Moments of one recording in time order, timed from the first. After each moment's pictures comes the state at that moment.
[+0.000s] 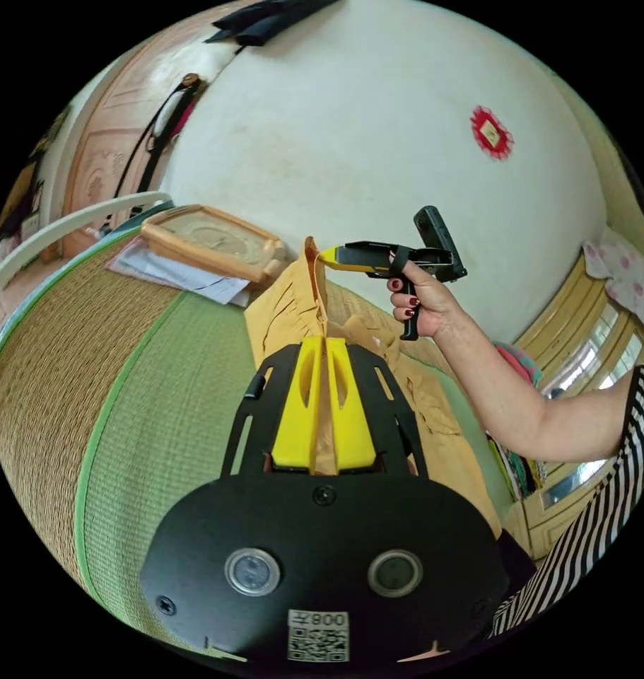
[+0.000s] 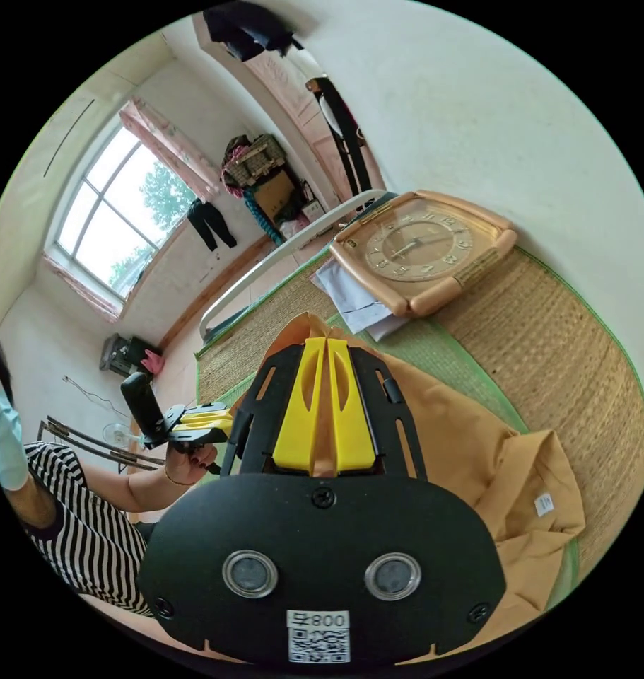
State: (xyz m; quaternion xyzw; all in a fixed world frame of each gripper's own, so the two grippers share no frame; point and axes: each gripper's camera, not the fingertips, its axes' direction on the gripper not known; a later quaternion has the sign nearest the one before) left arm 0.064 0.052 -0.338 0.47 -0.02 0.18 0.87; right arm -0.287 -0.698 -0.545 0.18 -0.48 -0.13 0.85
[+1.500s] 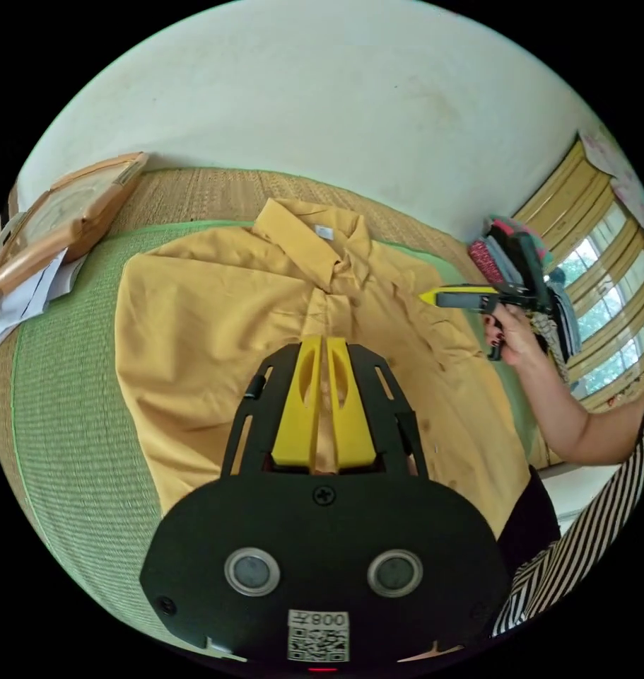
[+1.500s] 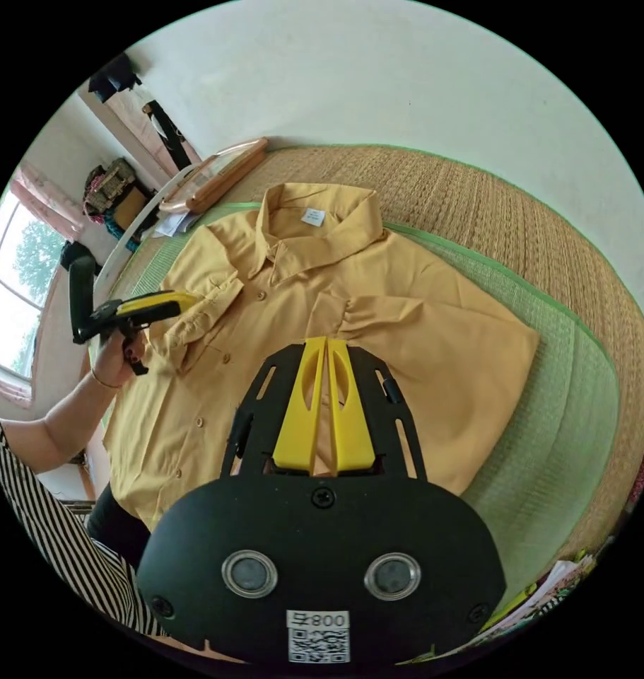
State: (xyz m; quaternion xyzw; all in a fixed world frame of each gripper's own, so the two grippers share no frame) left arm 0.352 -0.100 -0.326 0.25 -0.12 0.27 0.92; right arm -0.215 -0.310 -0.161 0.10 -0.30 0.07 0.95
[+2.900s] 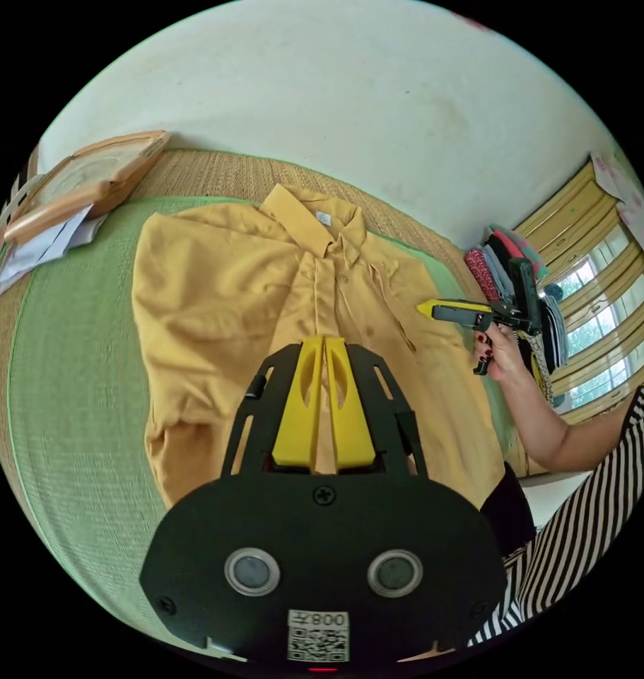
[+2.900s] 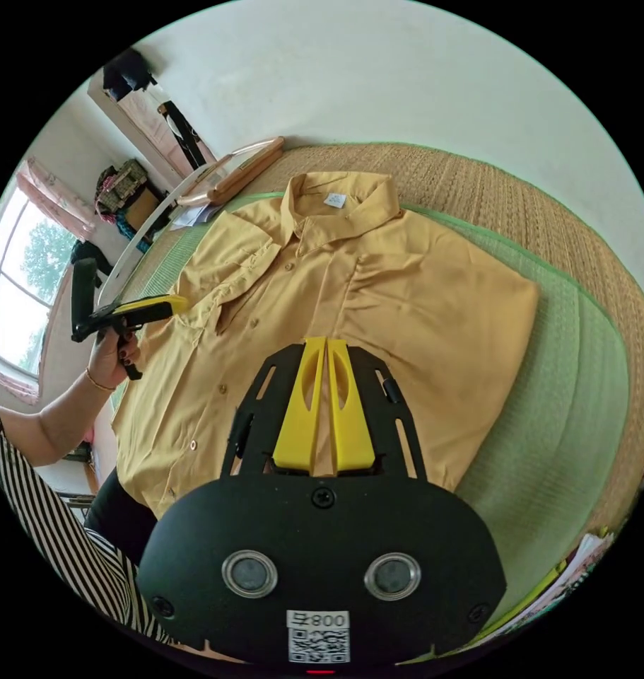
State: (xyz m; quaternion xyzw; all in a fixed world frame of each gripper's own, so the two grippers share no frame) left arm 0.275 -0.028 -0.256 0.23 -0.07 0.23 0.94; right arm -0.291 -0.139 -0.102 0.11 -0.33 0.07 0.93
